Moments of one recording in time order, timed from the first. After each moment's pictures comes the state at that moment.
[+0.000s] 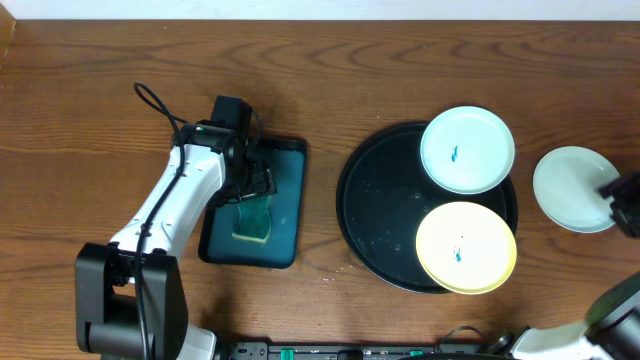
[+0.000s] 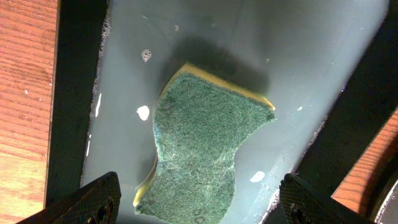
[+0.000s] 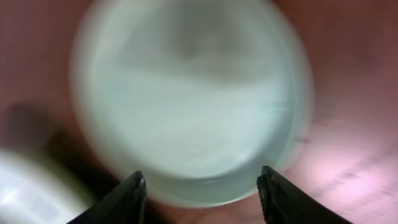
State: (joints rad) left arm -0.17 1.66 1.15 -0.96 0.04 -0.41; right arm -0.77 1.68 1.21 -0.80 -0.32 0.25
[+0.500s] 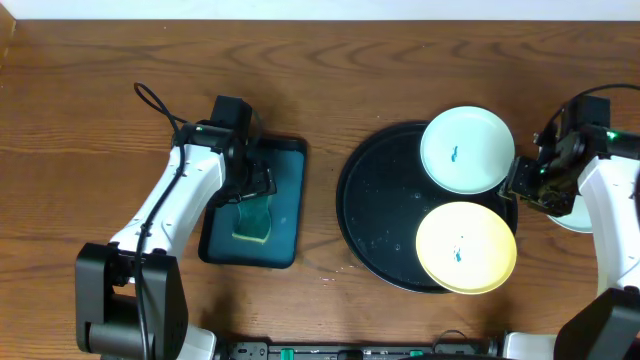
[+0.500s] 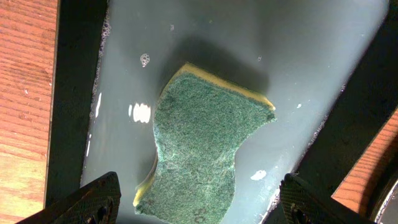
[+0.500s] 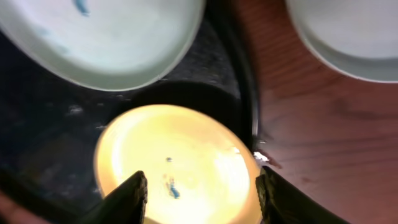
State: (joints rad) left arm -0.17 1.66 1.15 -0.96 0.04 -0.41; right arm -0.20 1.54 1.21 -1.16 -0.09 0.21
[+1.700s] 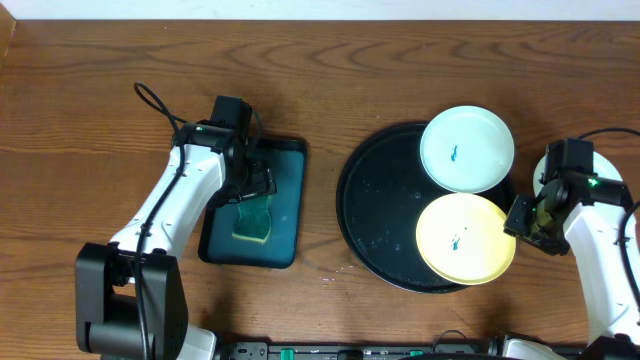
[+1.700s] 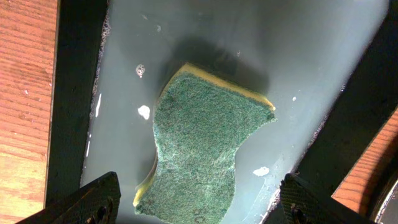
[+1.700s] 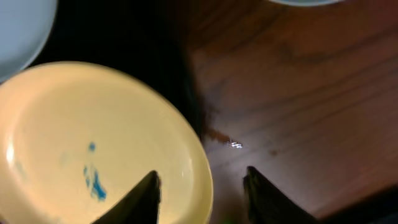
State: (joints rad) left arm -0.17 1.66 1.15 -0.96 0.04 -0.41; right arm -0.19 1.35 0.92 -1.04 0.09 0.35
